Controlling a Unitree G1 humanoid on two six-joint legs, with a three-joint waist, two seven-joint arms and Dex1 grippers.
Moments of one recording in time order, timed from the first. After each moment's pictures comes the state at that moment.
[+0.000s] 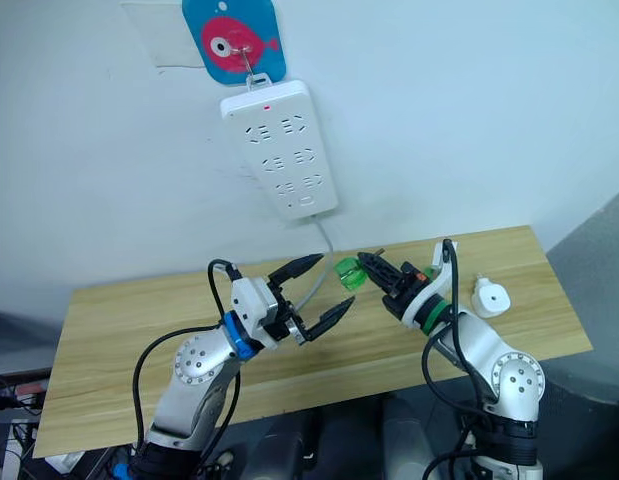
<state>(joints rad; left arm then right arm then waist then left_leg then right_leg) -0.14 0.24 -0.16 -0.19 -0.21 -0.14 -0.71 -0.24 -0.12 -0.21 -0.31 1.73 0.91 -0.35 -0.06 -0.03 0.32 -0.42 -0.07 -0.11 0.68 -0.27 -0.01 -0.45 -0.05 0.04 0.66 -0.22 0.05</state>
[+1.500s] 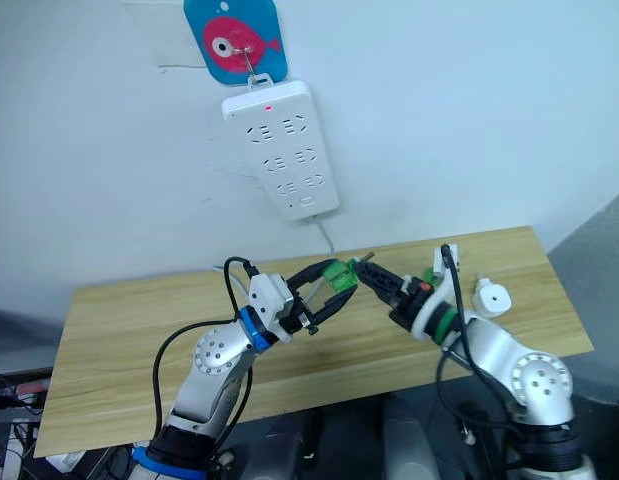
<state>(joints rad) -0.20 0.23 -0.19 -0.05 -0.20 -0.20 -0.71 -0.16 -0.59 -0.04 -0.37 1.82 0.89 -0.26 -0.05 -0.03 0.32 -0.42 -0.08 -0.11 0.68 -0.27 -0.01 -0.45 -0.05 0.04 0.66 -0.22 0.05</state>
